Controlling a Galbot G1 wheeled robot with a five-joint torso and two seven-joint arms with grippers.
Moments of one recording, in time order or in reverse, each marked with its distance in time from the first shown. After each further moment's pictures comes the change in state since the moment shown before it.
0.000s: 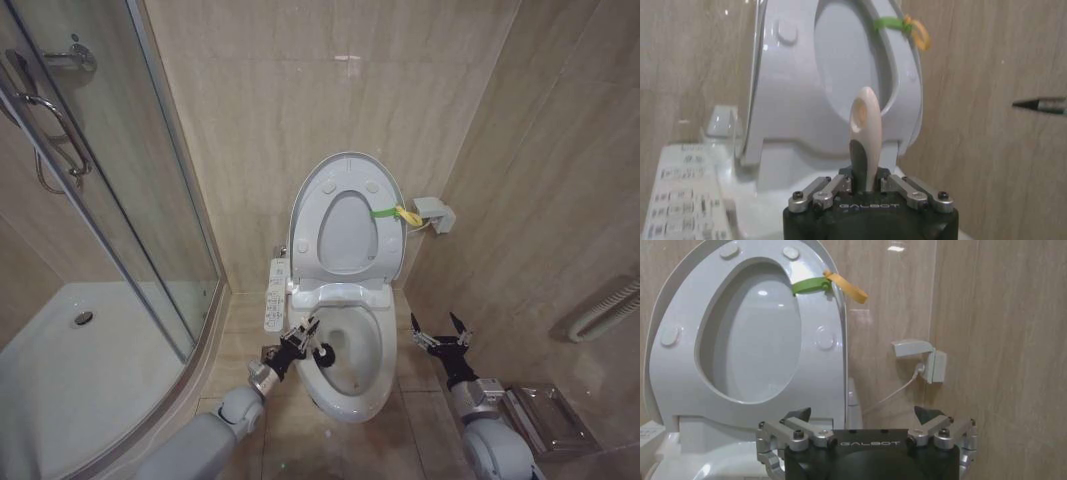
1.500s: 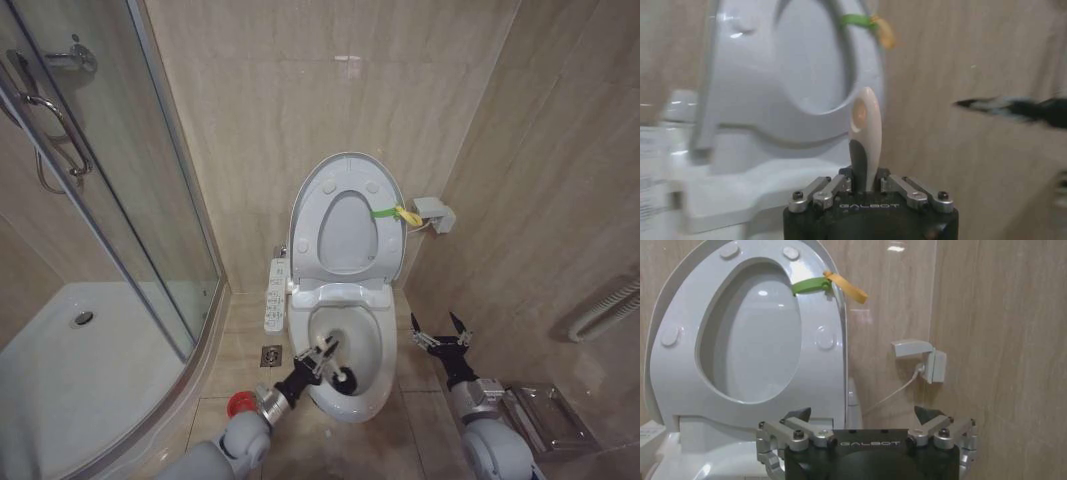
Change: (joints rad) left arm 0.069 0.013 0.012 -0.048 0.006 0.018 0.028; right arm 0.000 0.000 0.000 0.000 0.000 0.000 0.000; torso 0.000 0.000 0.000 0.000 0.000
